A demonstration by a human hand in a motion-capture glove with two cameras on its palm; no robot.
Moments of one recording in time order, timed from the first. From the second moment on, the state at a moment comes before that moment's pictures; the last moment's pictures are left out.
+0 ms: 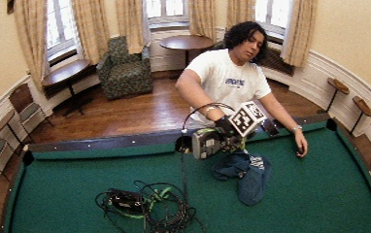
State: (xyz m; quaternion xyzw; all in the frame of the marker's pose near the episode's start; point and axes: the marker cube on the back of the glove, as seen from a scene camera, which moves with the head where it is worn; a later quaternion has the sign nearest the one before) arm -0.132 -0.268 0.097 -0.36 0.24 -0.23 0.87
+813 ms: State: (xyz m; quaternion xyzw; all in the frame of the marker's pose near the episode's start) arm -0.151 -0.242 0.143 -0.42 0.29 -0.25 0.82
